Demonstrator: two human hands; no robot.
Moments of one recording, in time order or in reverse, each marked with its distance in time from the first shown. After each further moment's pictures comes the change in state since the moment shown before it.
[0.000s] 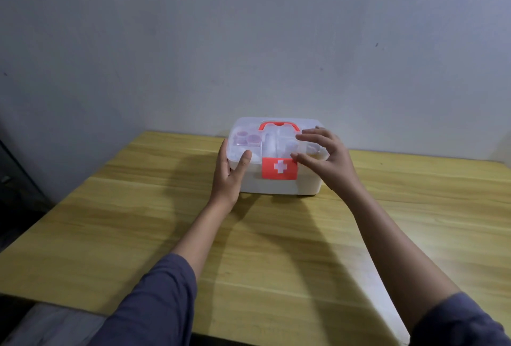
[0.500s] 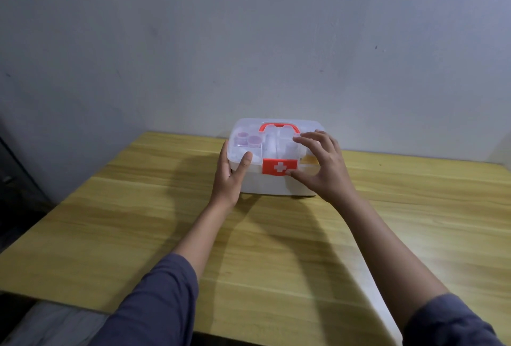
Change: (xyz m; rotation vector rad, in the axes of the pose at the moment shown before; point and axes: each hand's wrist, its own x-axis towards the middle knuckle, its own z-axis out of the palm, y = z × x) left_hand -0.002 0.003 0.000 -0.010 -0.005 -0.003; right_hand -0.007 0.016 0.008 -0.378 -0.008 -0.227
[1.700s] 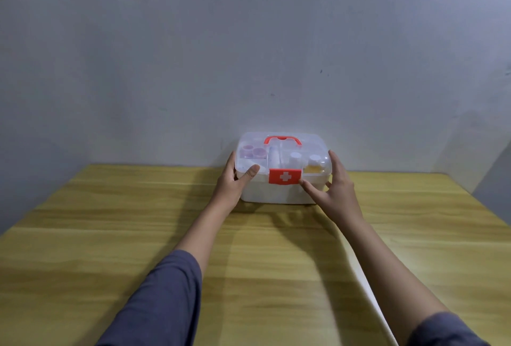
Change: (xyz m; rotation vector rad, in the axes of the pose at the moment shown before) left_hand 0.057 -0.009 0.092 0.061 -0.300 -0.075; right_hand -0.013 0.096 -0.043 0.097 0.182 0.417
